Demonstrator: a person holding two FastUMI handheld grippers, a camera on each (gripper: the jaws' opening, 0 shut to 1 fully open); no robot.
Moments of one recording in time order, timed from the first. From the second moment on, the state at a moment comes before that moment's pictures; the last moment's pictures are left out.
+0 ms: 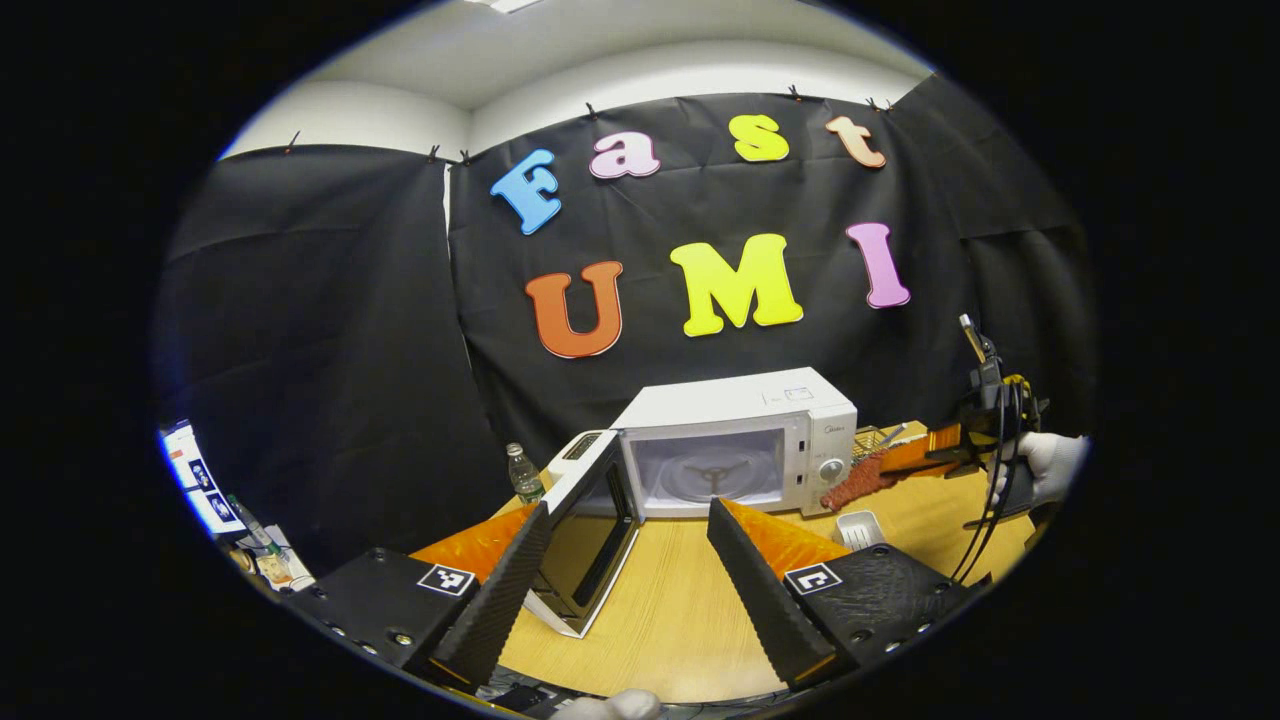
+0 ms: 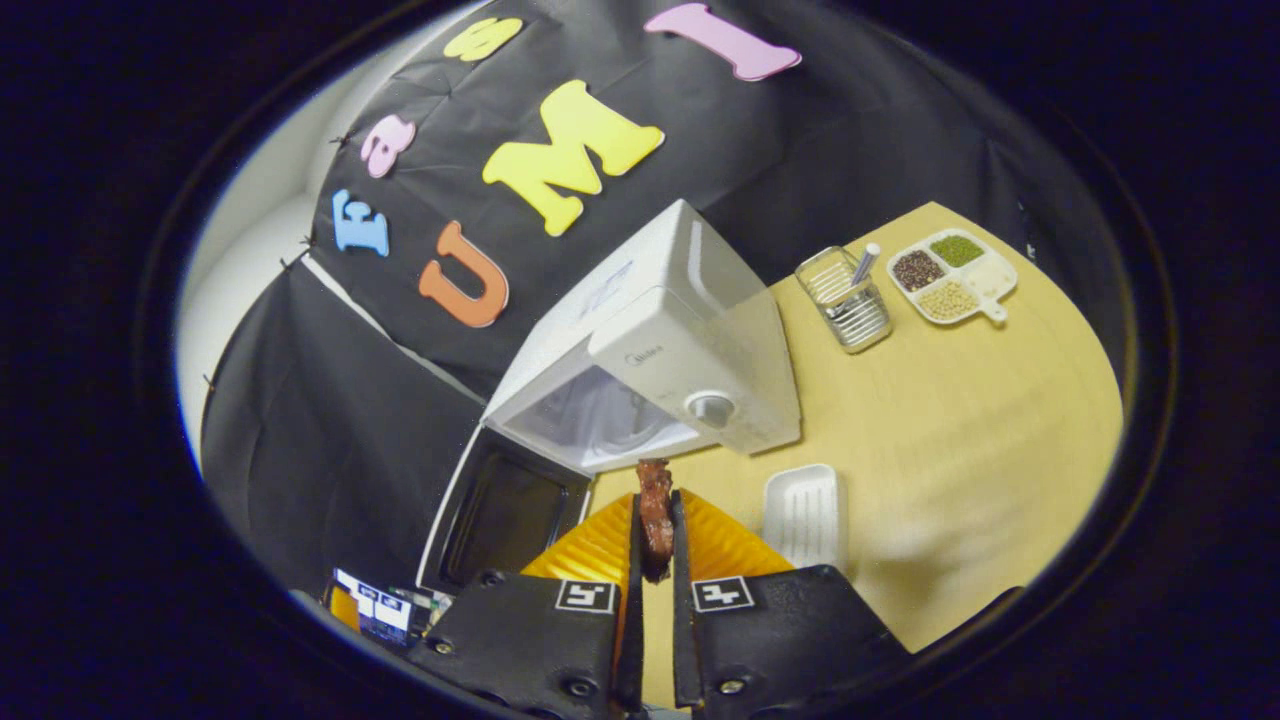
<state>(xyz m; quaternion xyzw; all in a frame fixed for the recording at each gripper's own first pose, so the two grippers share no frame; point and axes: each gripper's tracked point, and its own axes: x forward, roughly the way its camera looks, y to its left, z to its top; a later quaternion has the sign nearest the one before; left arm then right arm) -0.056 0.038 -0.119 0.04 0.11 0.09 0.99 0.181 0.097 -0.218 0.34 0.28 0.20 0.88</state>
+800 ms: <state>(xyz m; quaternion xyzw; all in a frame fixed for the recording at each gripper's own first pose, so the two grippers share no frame) -0.076 0.197 -0.167 0.06 0.14 0.07 0.99 0.341 0.292 -0.254 0.47 0.10 0.03 0.88</state>
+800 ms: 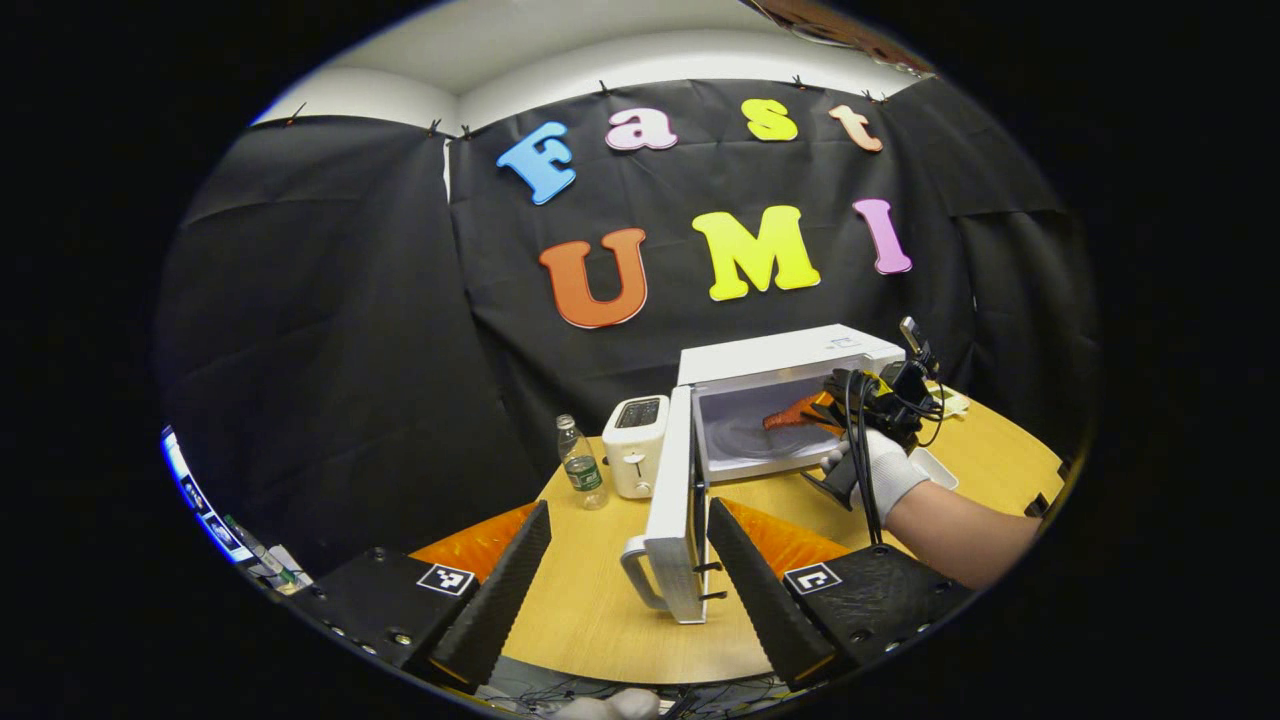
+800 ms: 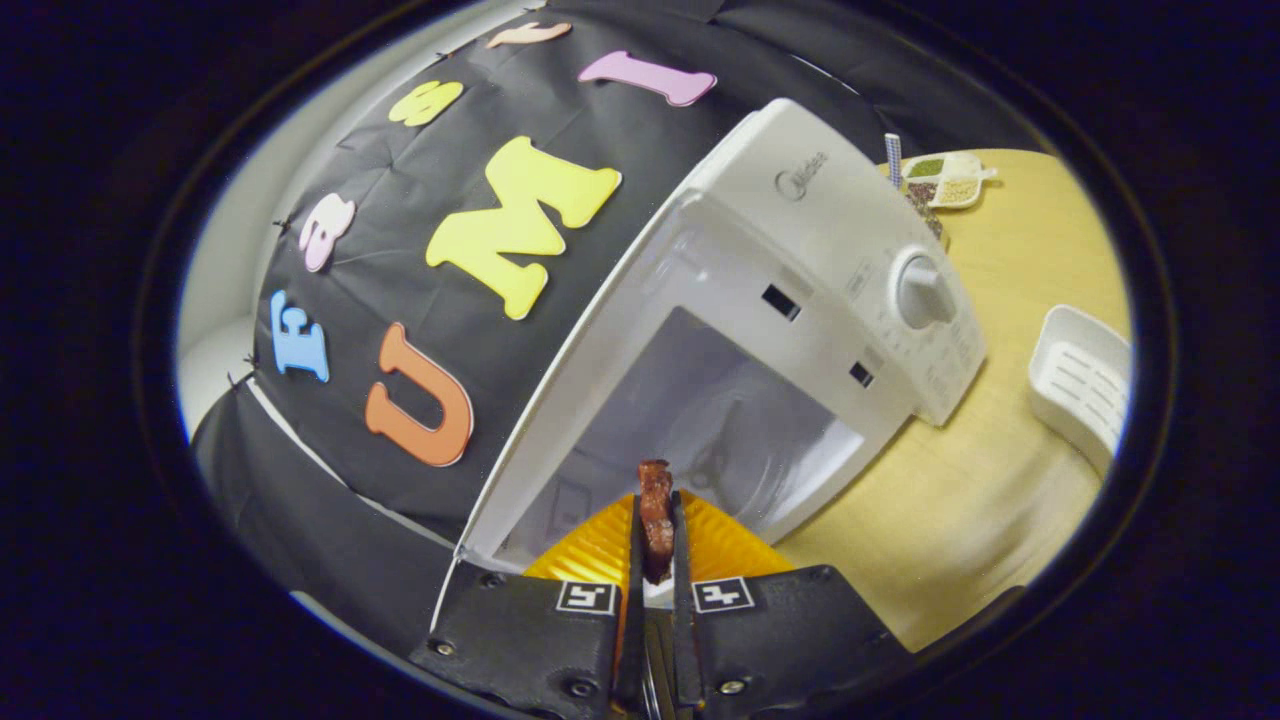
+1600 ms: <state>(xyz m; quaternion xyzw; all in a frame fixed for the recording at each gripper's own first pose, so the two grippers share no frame) -0.063 0.235 -0.196 0.06 0.15 0.09 0.98 0.408 0.302 -0.320 0.31 0.09 -0.04 0.94</state>
